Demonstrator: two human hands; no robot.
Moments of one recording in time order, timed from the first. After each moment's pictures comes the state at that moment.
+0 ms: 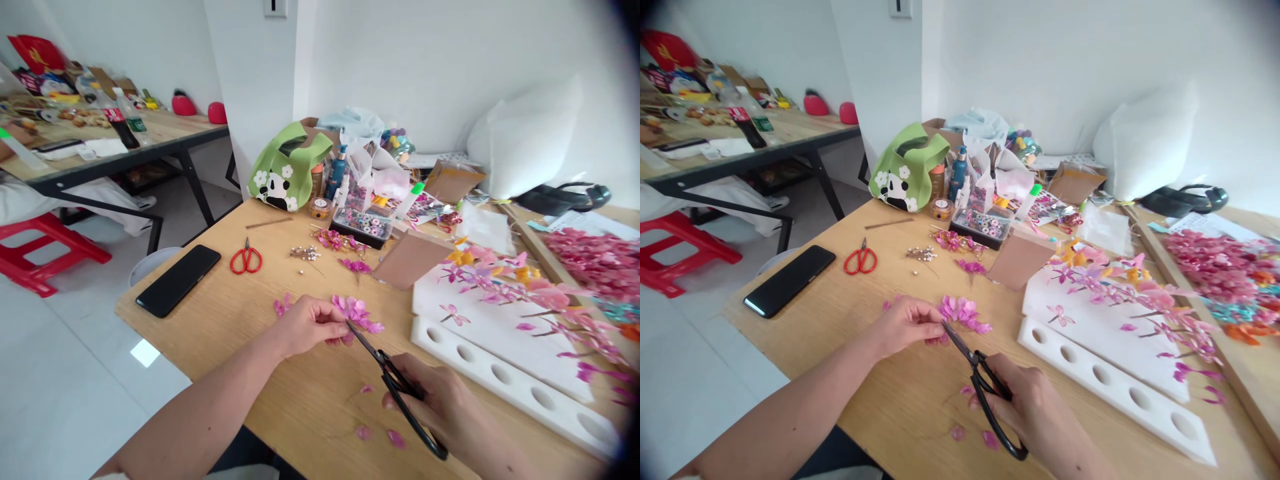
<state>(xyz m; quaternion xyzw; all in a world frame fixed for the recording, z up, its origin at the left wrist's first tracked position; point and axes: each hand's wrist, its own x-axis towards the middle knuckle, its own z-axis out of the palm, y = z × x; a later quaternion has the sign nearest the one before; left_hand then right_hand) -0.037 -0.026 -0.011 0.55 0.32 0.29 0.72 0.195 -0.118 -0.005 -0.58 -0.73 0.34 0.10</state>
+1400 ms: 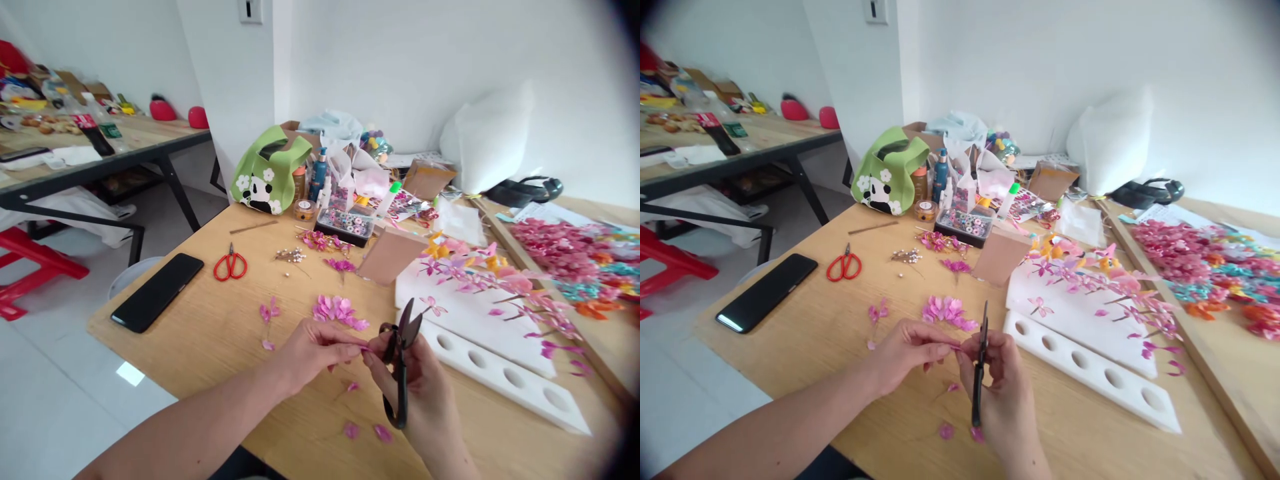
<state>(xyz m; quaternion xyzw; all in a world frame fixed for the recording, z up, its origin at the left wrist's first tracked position) -0.007 -0.059 -0.005 0.44 0.33 0.32 0.77 0.145 -0.124 -0.012 -0.60 -0.52 0.29 0.54</state>
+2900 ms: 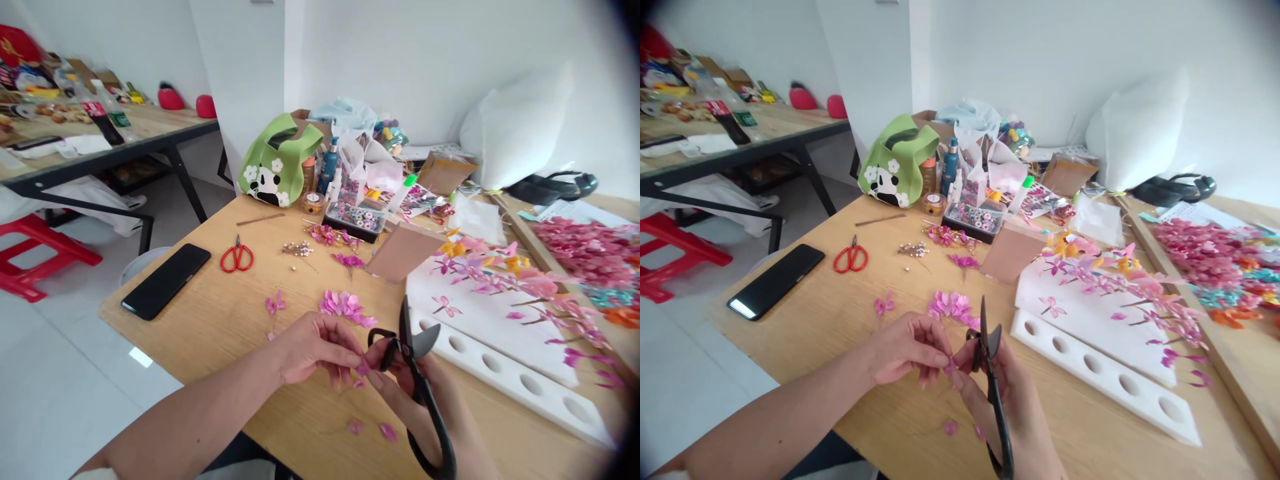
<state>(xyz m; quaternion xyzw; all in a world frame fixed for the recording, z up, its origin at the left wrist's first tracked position) -0.020 -0.050 -0.010 0.34 0.24 0.24 0.88 0.149 -0.128 0.005 -0.58 -0.54 0.43 0.43</state>
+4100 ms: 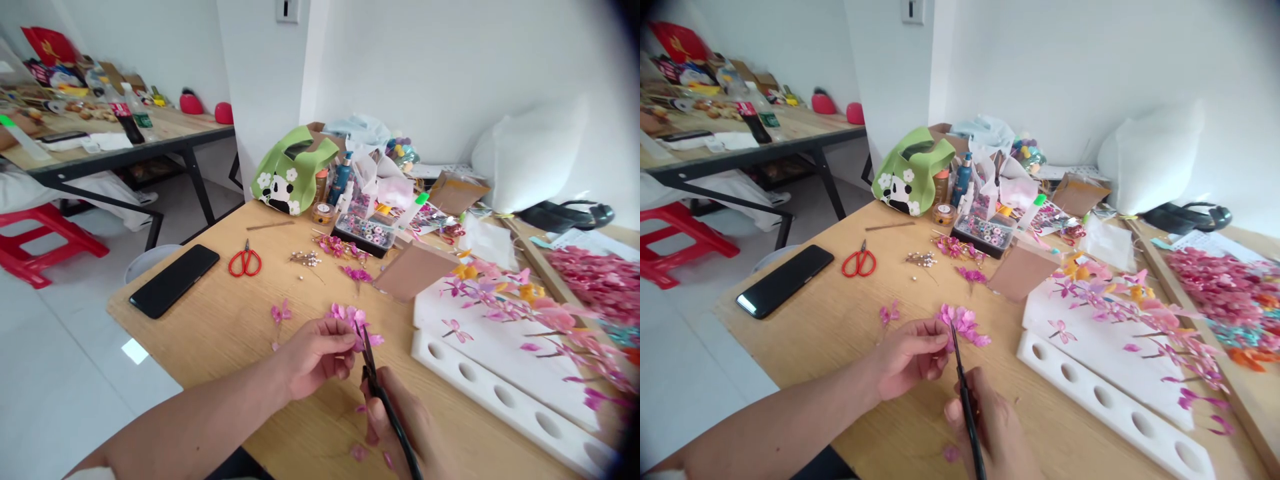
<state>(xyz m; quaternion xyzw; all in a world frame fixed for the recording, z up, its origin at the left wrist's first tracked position) -0.015 -0.050 -0.007 0.22 0.27 0.34 0.88 0.124 -0.141 0.016 -0.67 -0.55 0.40 0.30</state>
